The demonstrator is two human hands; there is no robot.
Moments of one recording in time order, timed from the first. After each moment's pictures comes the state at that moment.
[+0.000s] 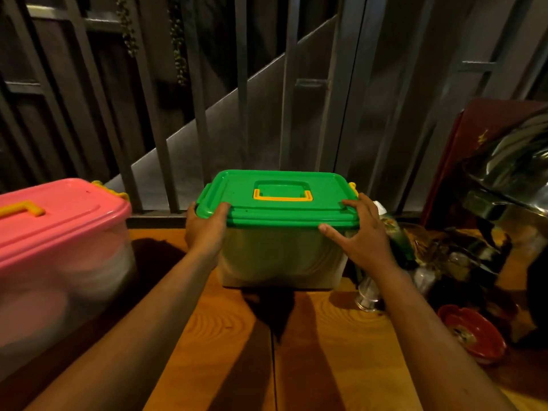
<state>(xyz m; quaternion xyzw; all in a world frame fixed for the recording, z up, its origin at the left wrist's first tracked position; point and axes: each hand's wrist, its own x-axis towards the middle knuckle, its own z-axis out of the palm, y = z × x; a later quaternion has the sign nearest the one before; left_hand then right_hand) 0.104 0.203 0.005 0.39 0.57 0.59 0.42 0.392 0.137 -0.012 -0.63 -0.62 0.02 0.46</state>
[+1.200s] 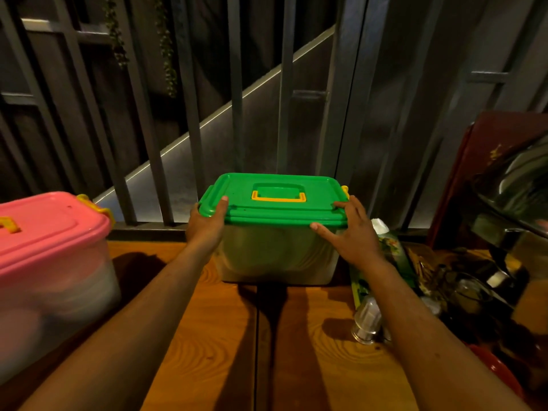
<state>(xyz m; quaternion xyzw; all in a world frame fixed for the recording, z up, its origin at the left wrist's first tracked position) 0.128 0.260 0.013 0.44 0.61 0.53 0.40 0.428 0.212 -0.006 -0.65 -0.64 0.01 0.41</state>
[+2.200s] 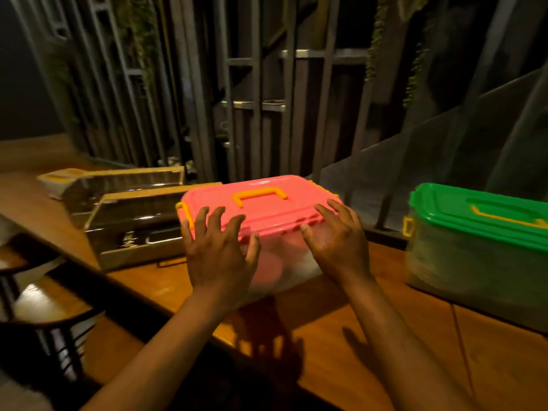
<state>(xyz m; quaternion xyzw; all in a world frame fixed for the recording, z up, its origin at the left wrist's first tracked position) -0.205 0.032 0.008 0.51 0.76 0.32 -0.25 -0.015 0.149 0.000 -0.44 -0.77 -0.02 0.46</state>
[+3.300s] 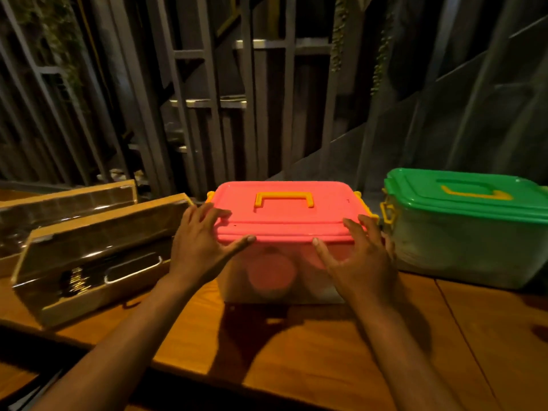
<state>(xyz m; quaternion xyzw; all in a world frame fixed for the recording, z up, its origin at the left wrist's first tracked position) -0.298 0.136 -0.002 0.67 0.63 0.38 -0.10 -0.014 0.122 -0.017 -0.64 -0.61 -0.05 0.46</state>
